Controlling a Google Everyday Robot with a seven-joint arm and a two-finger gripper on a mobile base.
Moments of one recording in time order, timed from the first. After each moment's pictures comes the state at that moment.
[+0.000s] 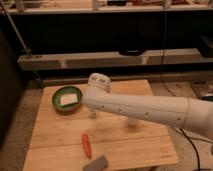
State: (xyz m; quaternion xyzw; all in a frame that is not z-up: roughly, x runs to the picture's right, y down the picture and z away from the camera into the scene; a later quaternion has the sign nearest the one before) arm -0.007 0.044 0.745 -0.06 -0.06 -0.89 0.46
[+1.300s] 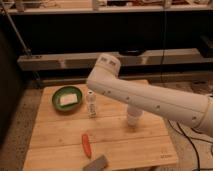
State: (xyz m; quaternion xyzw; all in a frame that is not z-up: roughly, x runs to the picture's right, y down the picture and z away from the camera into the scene) arm 0.011 -0.039 0.692 -0.02 -0.02 -0.86 0.52
